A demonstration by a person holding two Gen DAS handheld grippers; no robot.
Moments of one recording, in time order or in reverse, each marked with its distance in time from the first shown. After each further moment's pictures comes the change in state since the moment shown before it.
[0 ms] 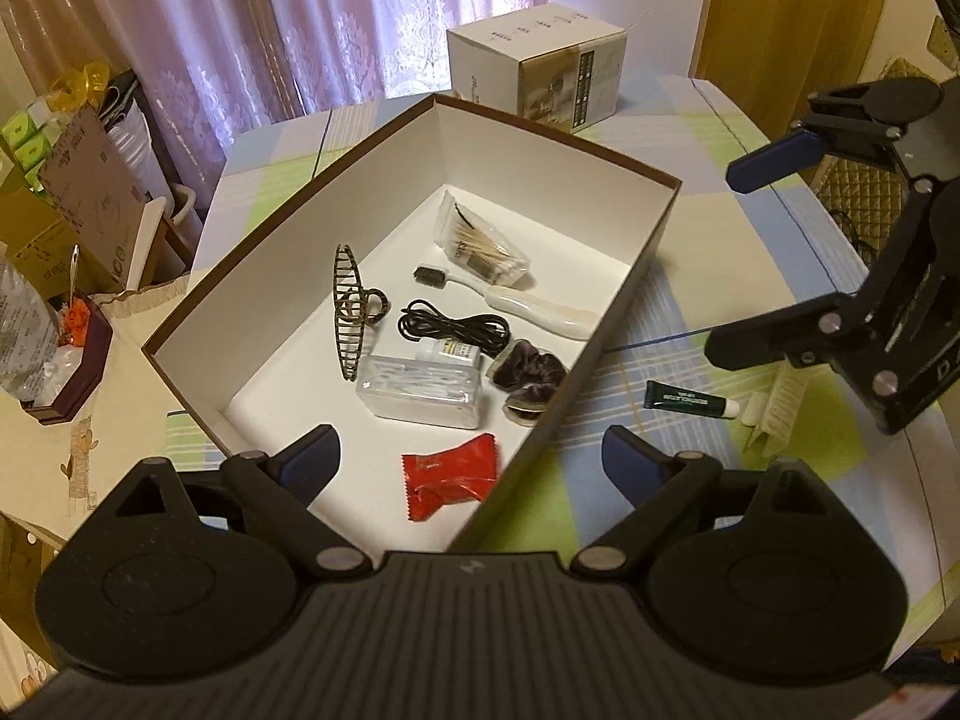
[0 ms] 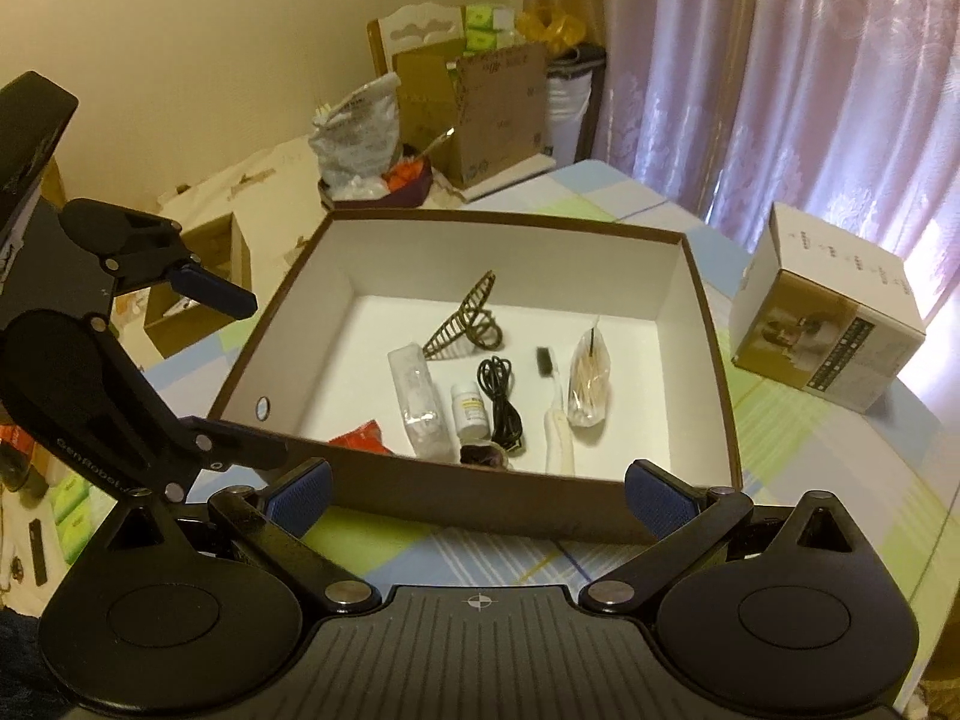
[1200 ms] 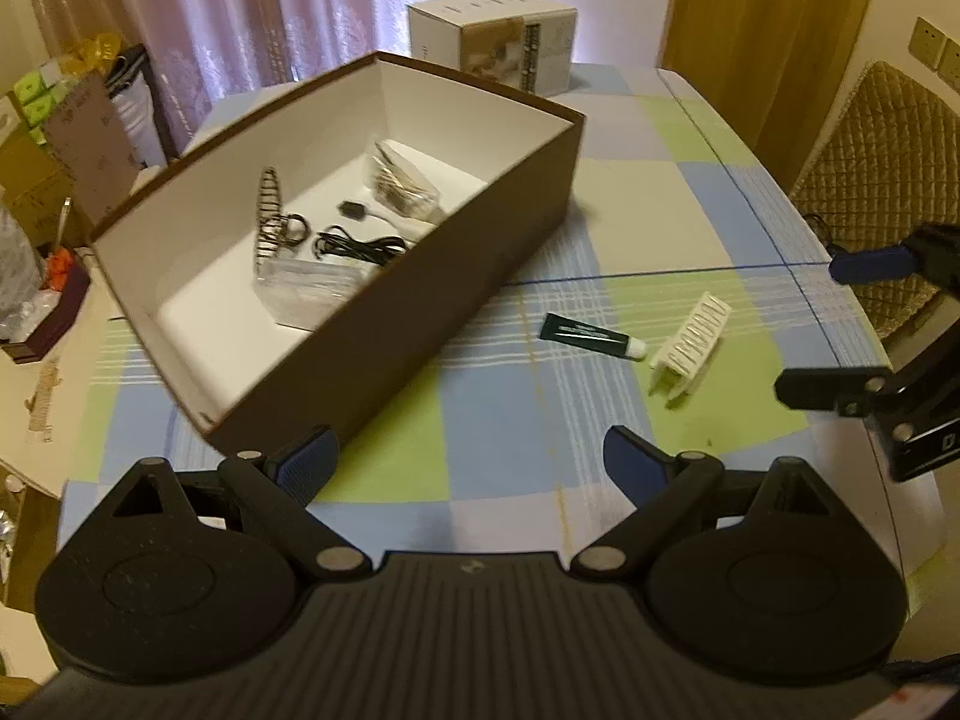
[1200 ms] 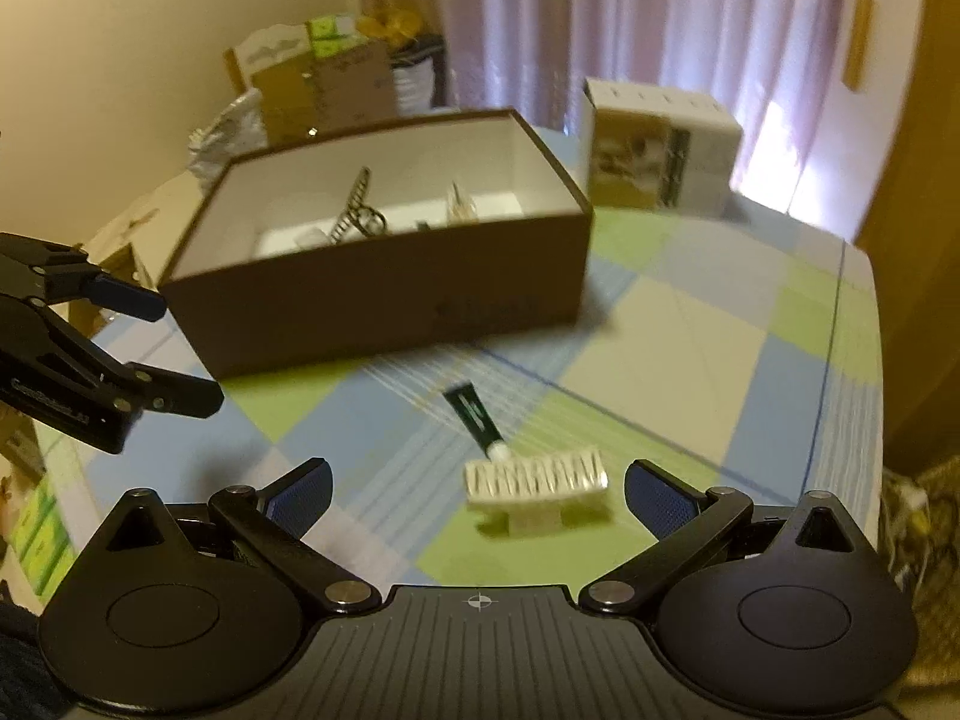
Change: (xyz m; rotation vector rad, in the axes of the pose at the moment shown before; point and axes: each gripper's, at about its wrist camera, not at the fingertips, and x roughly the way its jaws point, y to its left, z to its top) left arm 0.001 -0.080 -0.070 -0.069 -0.026 -0.030; right arm -0.050 0.016 -0.154 0.272 -0.017 -0.204
